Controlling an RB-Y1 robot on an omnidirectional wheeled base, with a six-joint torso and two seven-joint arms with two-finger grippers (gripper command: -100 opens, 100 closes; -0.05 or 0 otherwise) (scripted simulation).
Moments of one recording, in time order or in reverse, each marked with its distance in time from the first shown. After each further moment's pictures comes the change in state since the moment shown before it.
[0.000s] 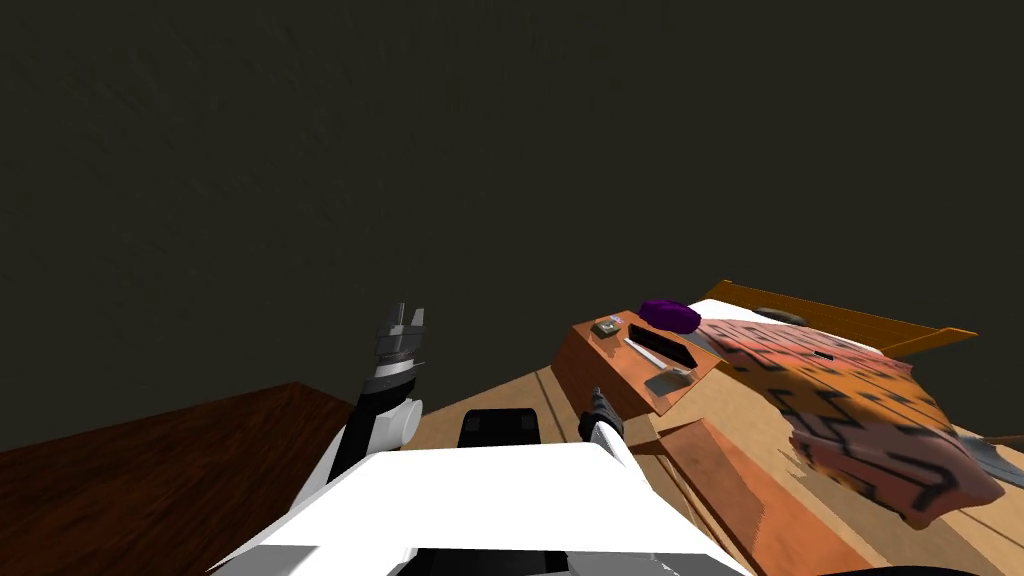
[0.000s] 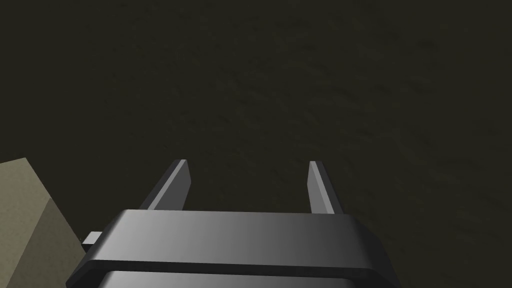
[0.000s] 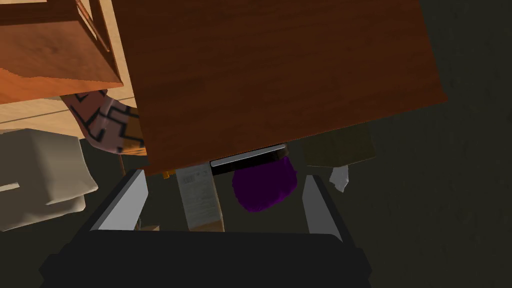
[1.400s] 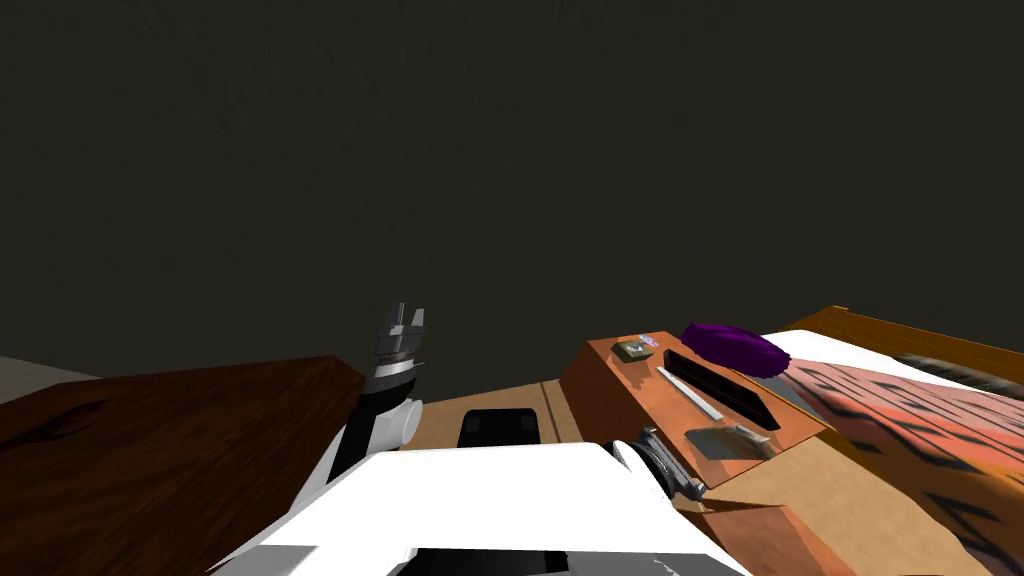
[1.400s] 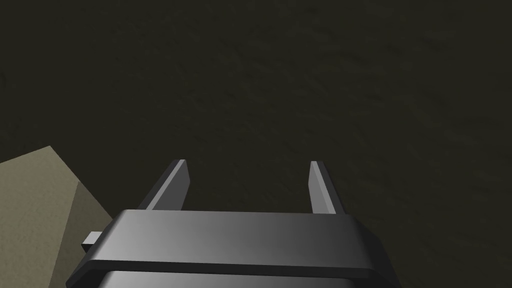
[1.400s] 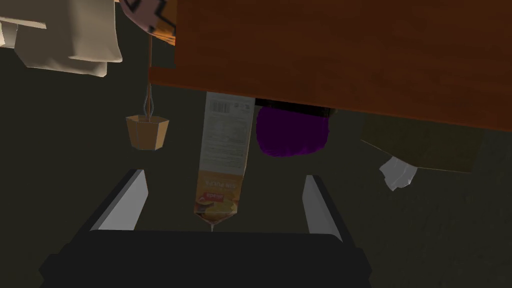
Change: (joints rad) left arm 0.000 0.000 0.000 0.000 0.000 0.000 0.000; right arm -0.053 -0.071 -0.117 0.319 0.248 0.290 -0.116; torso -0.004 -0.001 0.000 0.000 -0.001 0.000
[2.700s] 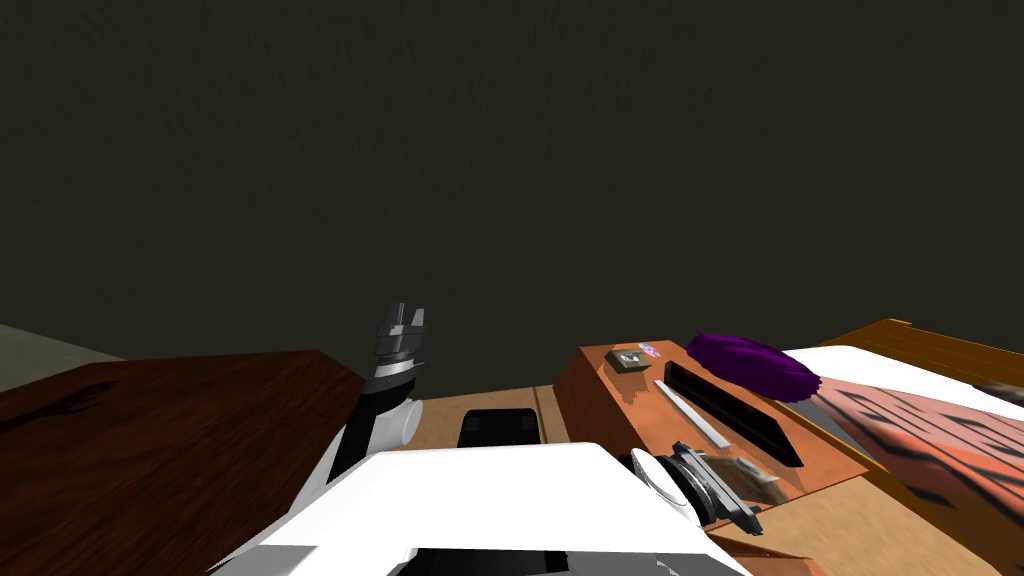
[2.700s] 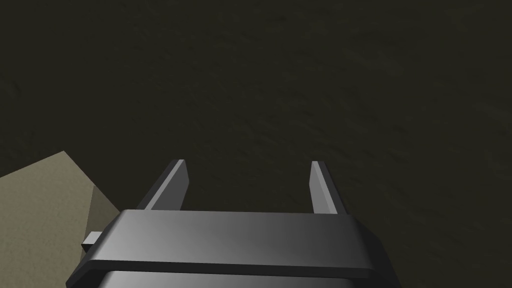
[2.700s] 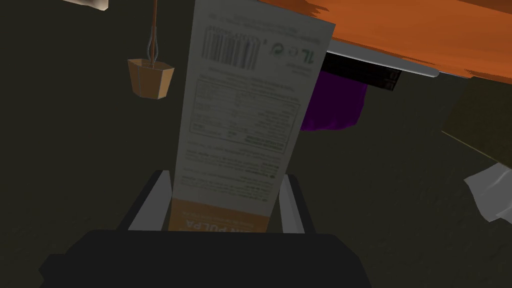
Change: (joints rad) left arm 0.000 0.000 0.000 0.000 0.000 0.000 0.000; right arm -0.013 -0.084 -0.064 0.096 0.077 0.088 -0.037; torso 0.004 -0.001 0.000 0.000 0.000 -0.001
